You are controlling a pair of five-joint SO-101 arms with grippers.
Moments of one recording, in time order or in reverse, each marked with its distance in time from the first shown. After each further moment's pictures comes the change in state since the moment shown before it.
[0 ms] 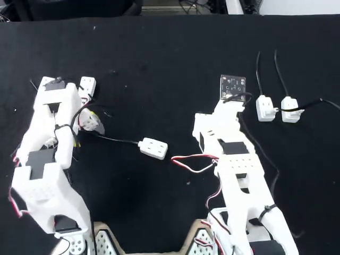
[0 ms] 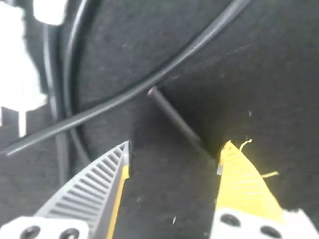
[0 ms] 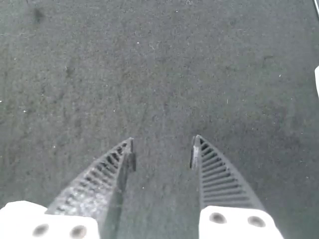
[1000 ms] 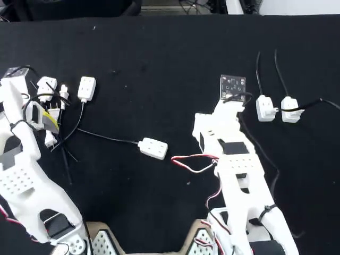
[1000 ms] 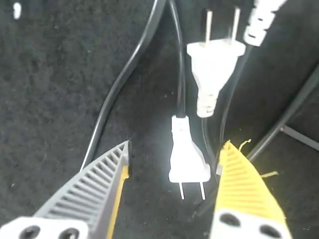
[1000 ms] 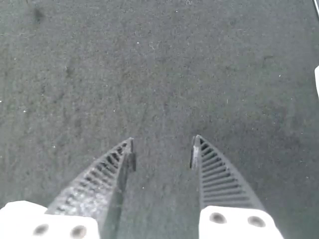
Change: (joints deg) left arm -22.2 12.5 -23.5 4.4 -47.5; right arm 0.0 0.0 0.0 0.0 0.0
